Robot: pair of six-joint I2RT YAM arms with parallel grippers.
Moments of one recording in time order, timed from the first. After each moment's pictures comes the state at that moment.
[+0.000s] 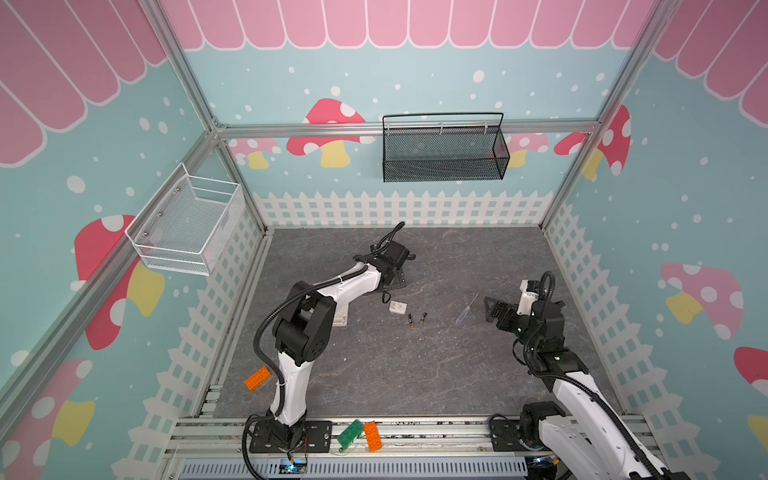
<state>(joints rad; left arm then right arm) -0.57 2.09 1.61 -0.68 -0.33 -0.78 0.11 0.77 0.42 -0.12 -0.10 0.40</state>
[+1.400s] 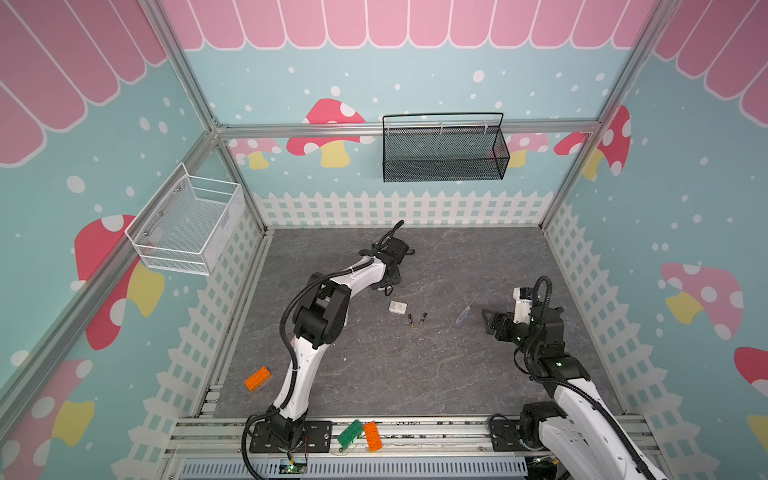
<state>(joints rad) -0.52 2.30 1.80 -0.67 -0.27 -0.74 0.11 0.73 0.39 -0.19 -0.18 0.32</state>
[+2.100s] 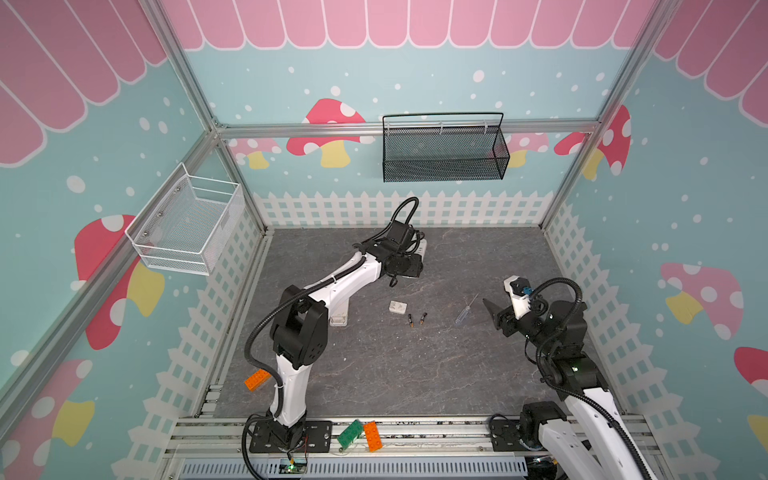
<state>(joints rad) -0.60 1.99 1.75 -0.61 0.10 -0.33 0.11 0.60 0.54 -0.19 -0.39 -0.33</state>
